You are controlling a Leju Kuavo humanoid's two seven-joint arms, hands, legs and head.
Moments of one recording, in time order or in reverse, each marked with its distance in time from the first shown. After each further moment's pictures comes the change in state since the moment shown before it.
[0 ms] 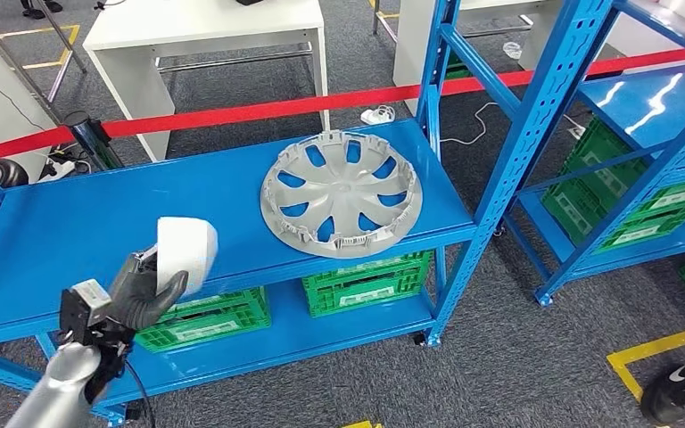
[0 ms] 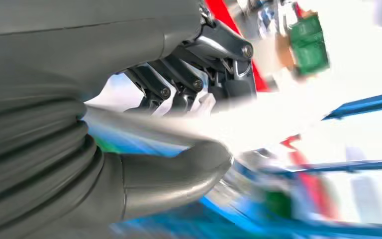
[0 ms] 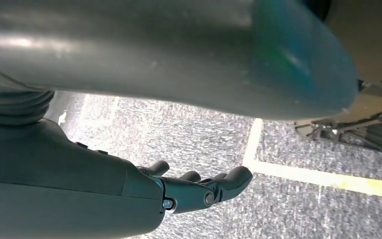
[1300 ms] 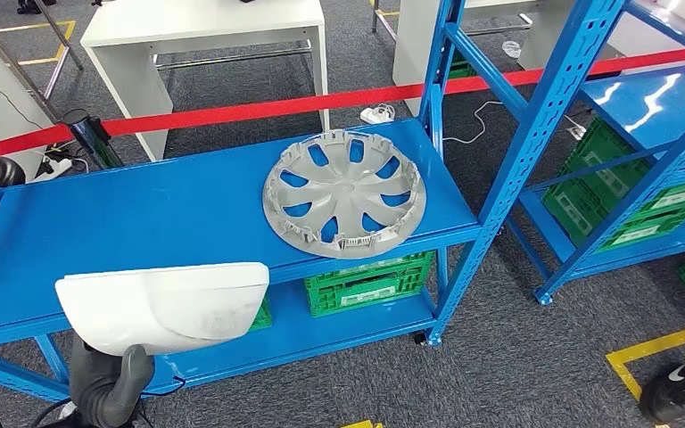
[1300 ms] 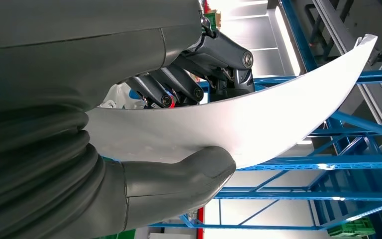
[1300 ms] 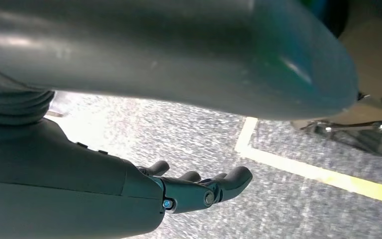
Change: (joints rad) left arm 0.424 -0.194 0.143 -0.647 0.020 -0.097 -0.011; right arm 0.005 -0.007 0.045 0.000 0.100 0.009 -0.056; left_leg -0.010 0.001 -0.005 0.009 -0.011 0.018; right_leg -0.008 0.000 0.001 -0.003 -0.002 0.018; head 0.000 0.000
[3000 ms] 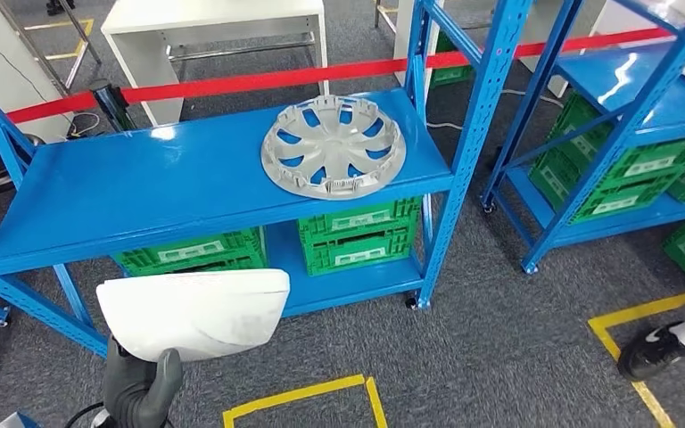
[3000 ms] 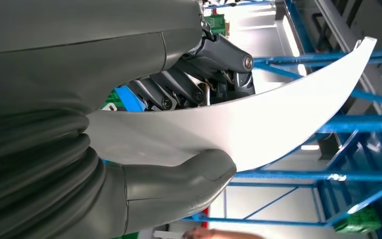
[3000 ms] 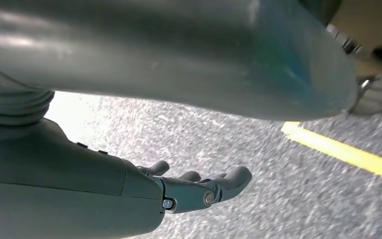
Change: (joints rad) left arm 0.056 -0.089 -0.030 0.011 -0.094 0.053 -0.014; right arm -0.009 -0.071 0.059 0.002 0.100 0.021 -0.057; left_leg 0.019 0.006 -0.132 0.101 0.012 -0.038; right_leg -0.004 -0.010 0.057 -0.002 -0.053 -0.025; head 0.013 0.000
